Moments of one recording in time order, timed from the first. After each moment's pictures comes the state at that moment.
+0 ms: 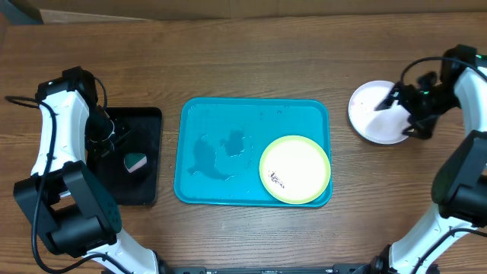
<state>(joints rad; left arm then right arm) 0.33 1.87 1.49 -1.33 0.06 -0.41 -0.30 2.02 1.66 -1.29 -0.43 0.19</state>
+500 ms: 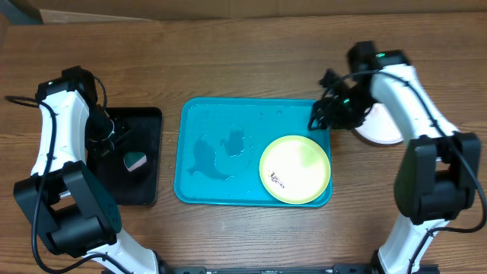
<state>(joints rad) 0.33 1.87 1.49 -1.32 0.06 -0.41 0.15 2.00 1.58 -1.20 -0.38 -0.16</state>
